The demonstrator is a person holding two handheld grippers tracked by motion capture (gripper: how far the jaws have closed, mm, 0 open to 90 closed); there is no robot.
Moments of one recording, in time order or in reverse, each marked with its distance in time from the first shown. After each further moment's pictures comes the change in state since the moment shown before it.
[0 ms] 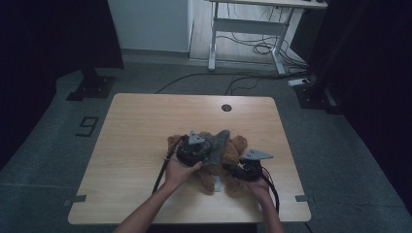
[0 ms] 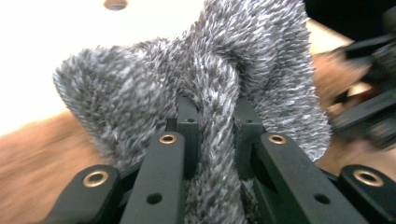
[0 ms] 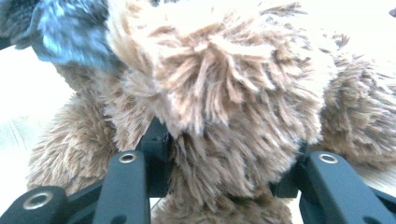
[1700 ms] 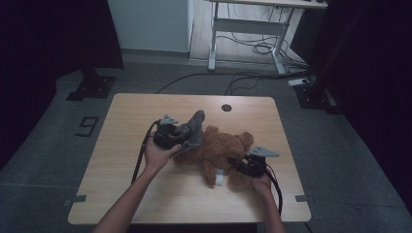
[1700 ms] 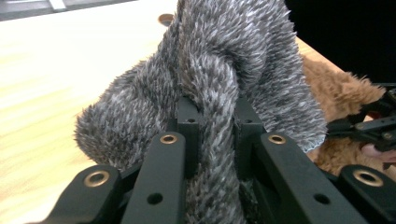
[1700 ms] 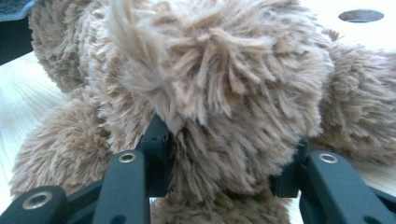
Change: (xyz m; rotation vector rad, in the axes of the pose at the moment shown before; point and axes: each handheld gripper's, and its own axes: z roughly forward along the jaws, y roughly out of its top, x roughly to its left) left arm 0.066 0.017 -0.021 -0.044 -0.035 -0.159; right arm -0.026 -0.006 0.000 -0.069 -0.065 0.072
